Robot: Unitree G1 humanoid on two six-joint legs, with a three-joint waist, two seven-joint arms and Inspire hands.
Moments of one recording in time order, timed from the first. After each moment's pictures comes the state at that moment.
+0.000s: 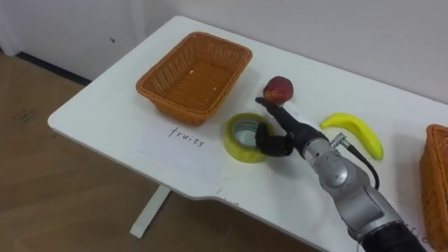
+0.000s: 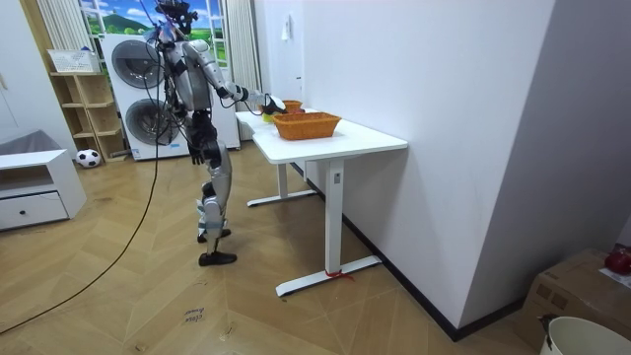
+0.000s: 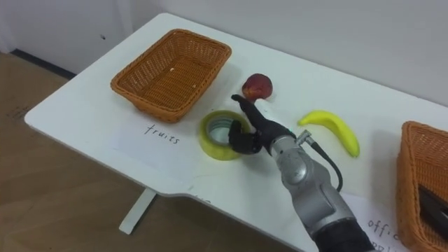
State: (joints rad) left arm 0.23 0.20 0.10 0.92 0.19 0.20 0.18; right arm -0.28 -0.30 0.33 0.37 -0.43 0.14 0.16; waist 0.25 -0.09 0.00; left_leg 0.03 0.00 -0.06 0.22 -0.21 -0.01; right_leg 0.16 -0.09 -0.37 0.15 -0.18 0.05
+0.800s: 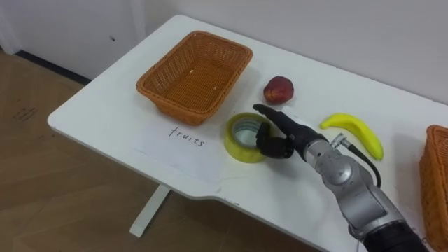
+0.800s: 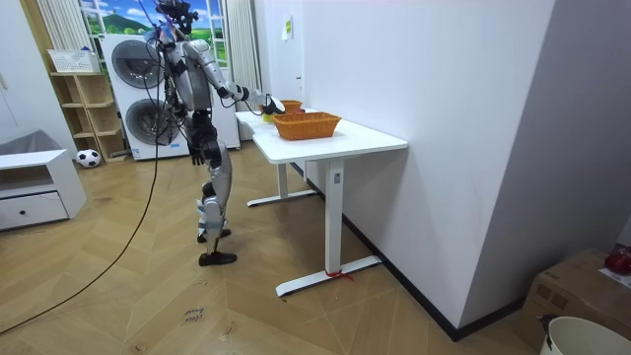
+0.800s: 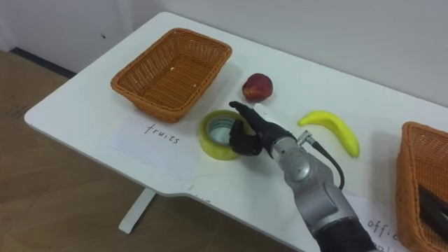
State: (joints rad) left arm 0.24 0.20 0.10 0.90 0.19 0.22 0.16; right arm -0.28 -0.30 0.31 0.36 -0.39 0.17 0.24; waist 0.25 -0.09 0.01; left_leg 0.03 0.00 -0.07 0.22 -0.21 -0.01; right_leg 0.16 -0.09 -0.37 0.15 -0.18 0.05
